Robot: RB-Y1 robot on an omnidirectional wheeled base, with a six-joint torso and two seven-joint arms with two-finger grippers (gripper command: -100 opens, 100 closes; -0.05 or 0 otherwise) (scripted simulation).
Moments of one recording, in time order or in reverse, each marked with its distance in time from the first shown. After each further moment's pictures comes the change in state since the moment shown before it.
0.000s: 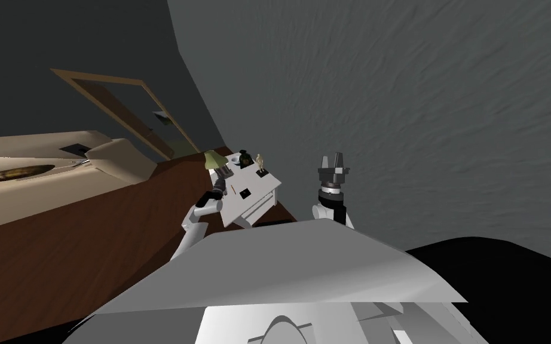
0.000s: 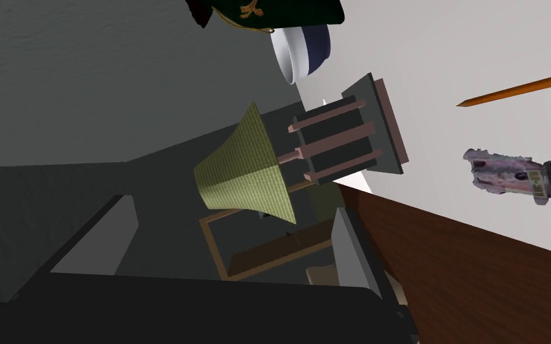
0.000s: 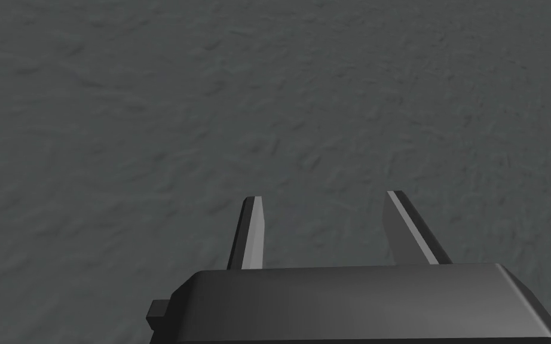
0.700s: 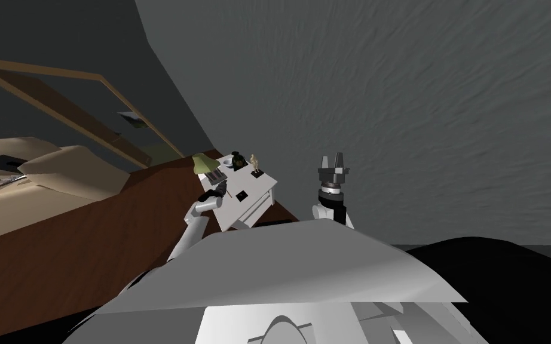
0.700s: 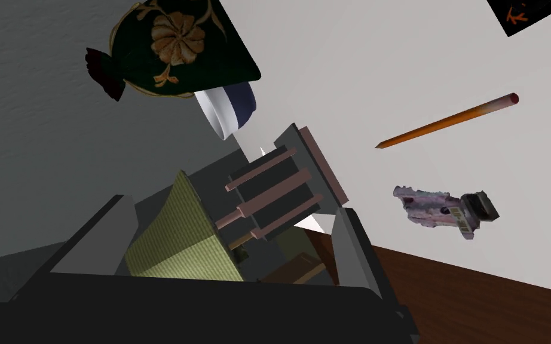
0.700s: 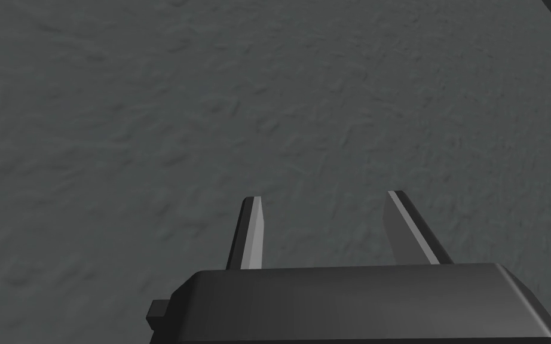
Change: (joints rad) left arm -0.106 0.035 0.011 0.188 0.059 0.186 -0.091; right arm 0.000 0.000 0.000 0.000 0.000 0.000 0.000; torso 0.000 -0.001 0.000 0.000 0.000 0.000
